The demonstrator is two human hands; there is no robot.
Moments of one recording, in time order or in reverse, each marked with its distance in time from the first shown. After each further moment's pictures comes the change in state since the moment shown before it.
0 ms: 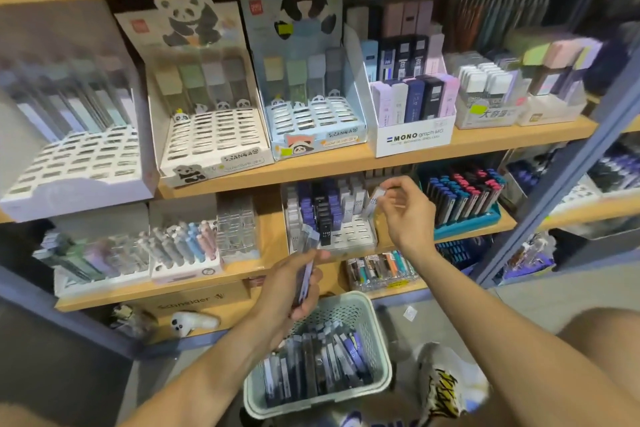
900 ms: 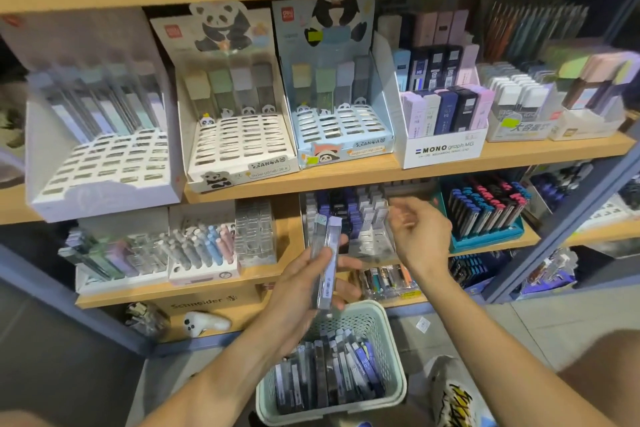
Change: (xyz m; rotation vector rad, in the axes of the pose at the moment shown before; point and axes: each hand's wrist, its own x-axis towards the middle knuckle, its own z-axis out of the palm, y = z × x) left_hand -0.016 0.023 0.002 -0.029 -0.099 0.122; right_hand -0.021 -0.033 0.006 -0.267 -0.020 -0.033
